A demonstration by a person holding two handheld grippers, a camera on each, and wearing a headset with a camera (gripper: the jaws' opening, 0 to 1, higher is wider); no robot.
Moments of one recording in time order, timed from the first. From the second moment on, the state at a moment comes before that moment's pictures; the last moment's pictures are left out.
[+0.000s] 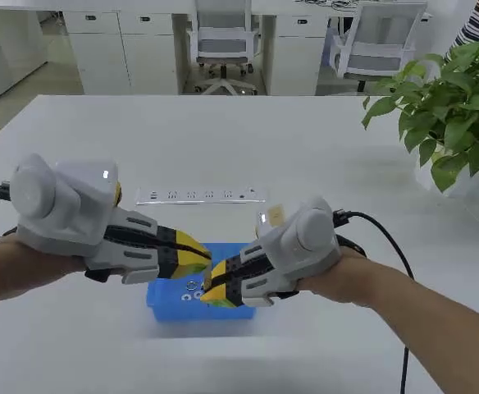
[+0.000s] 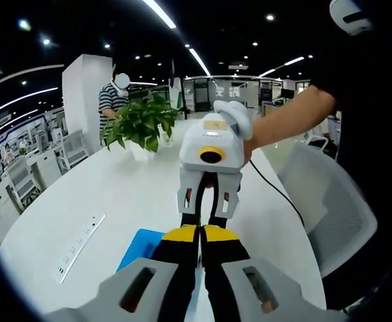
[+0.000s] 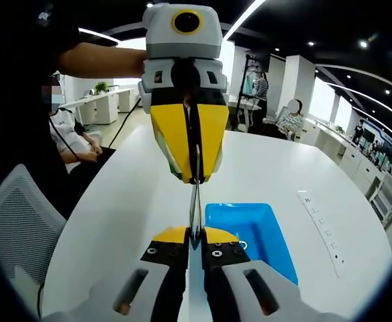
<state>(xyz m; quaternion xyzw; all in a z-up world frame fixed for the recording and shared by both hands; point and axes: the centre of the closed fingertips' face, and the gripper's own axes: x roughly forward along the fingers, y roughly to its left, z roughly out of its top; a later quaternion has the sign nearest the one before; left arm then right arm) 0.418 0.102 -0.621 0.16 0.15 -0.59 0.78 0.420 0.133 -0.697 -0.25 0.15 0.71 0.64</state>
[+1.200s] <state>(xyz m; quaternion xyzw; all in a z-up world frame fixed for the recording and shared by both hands) 0.384 0.132 -0.703 0.22 0.26 -0.58 0.74 0.394 0.117 -0.755 -0.31 0.20 0.71 0.60</state>
